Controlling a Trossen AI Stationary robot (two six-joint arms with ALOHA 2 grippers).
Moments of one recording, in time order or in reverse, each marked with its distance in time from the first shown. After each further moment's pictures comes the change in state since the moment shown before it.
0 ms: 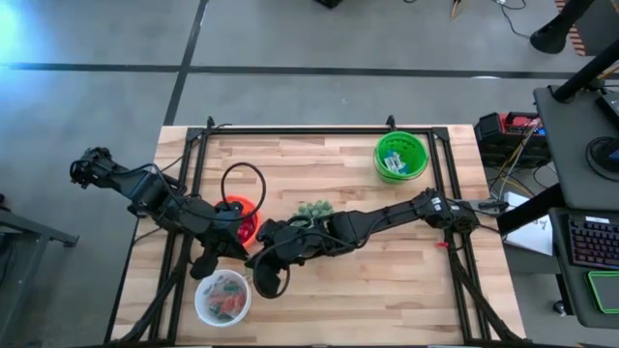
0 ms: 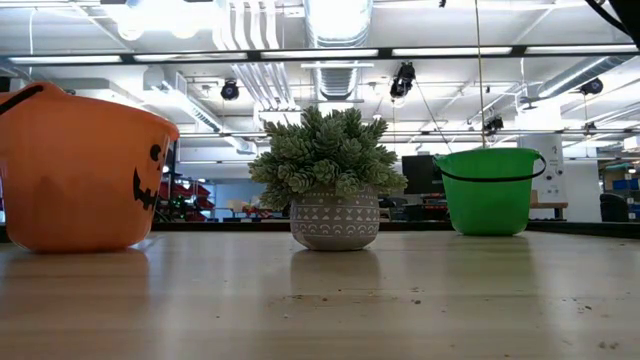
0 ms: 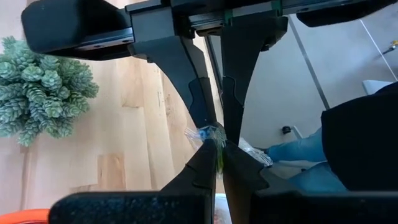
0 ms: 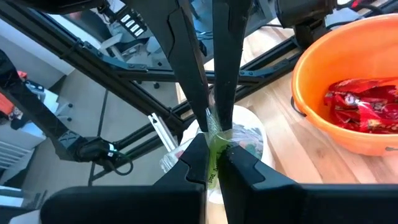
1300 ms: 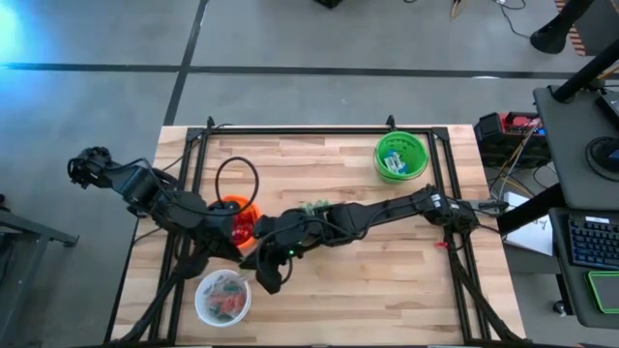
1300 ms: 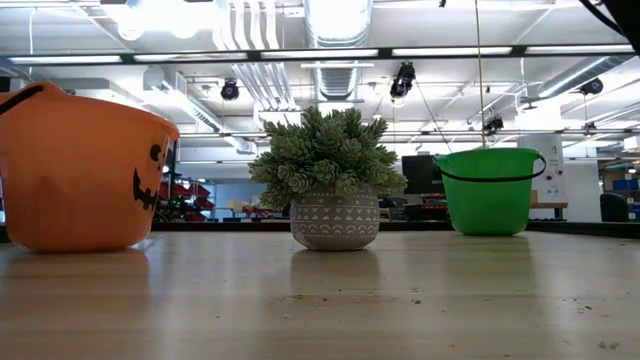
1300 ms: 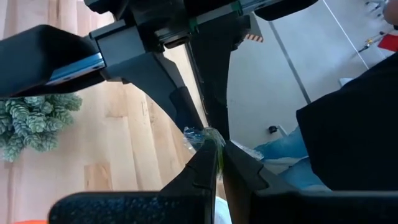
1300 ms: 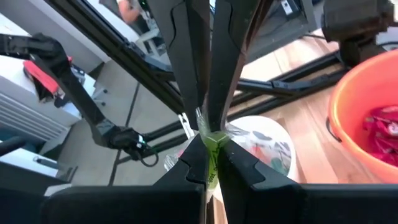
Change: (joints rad) left arm -0.002 0.005 0.084 -0.029 0.045 0.026; right arm -0.038 -0.004 0.002 0.084 -0.167 -0.086
